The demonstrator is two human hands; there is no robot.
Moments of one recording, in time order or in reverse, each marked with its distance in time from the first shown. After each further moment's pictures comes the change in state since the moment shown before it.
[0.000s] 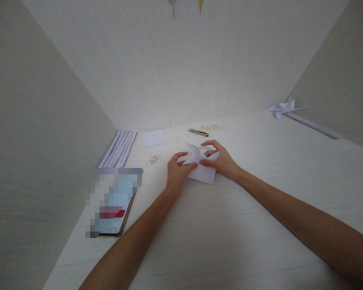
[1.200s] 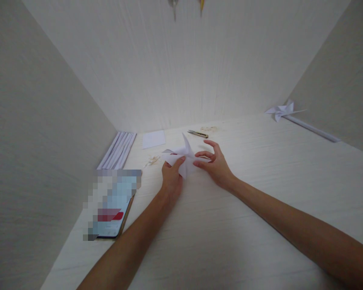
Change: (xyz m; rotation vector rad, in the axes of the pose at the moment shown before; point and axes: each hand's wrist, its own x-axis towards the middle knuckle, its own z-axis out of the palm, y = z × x) left_hand 0.008 0.000 0.006 -0.532 0.126 0.087; right_hand -0.004 0.007 0.024 0.261 0.149 -0.040
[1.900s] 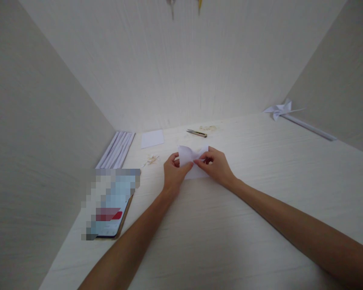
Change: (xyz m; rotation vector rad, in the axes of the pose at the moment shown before) left_hand -0.003 0.001 -0.006 0.533 -0.142 0.055; right_hand 0.005 -0.007 -0.011 -0.820 0.027 -0.365
